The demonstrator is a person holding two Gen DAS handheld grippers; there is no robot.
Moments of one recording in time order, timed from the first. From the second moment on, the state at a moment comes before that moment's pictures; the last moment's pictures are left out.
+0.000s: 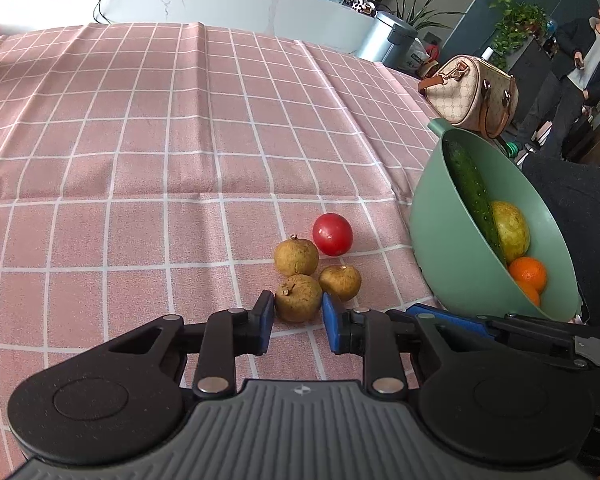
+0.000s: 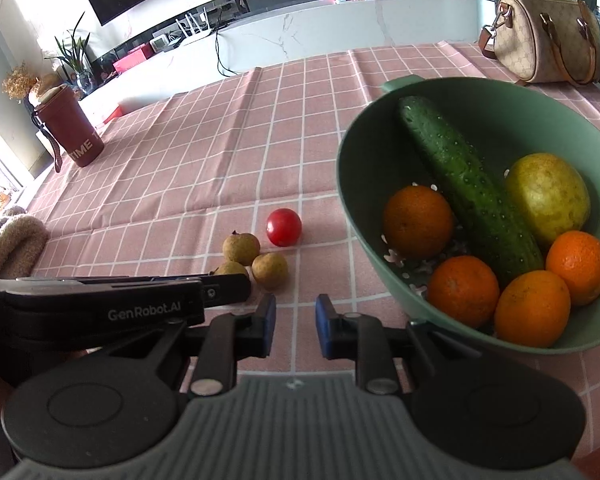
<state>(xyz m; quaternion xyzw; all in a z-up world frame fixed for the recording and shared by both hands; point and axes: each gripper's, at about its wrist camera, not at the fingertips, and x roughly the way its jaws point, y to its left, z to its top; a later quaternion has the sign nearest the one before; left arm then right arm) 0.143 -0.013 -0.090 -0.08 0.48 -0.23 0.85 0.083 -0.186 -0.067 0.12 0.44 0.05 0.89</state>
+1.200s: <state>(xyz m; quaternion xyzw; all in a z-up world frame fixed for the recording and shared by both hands) 0.134 0.025 -0.073 -0.10 0.46 -0.16 0.87 0.102 -0.150 -0.074 0.07 0.42 0.06 0.90</state>
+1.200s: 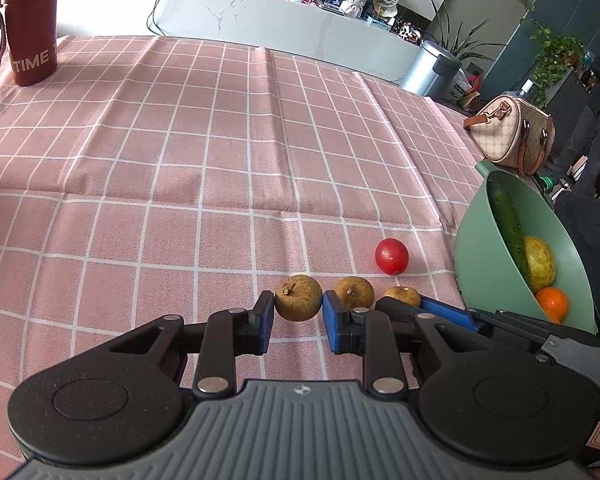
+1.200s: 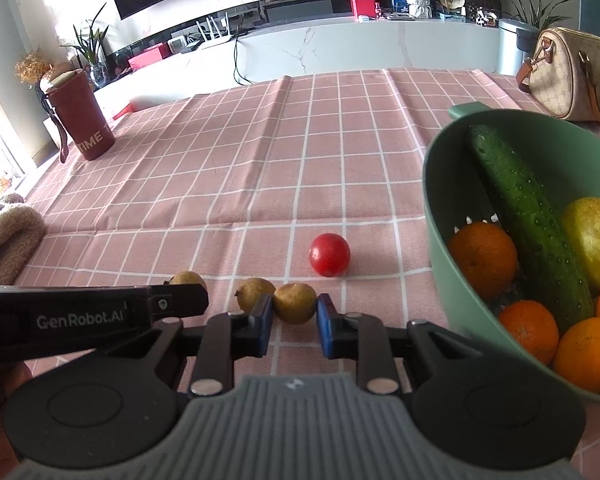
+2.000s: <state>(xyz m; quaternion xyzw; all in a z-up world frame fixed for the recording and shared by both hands) 0.093 -0.049 -0.001 -0.07 0.43 -0.25 0.87 0.043 -0.237 0.010 0.09 0.40 0.10 0.90</state>
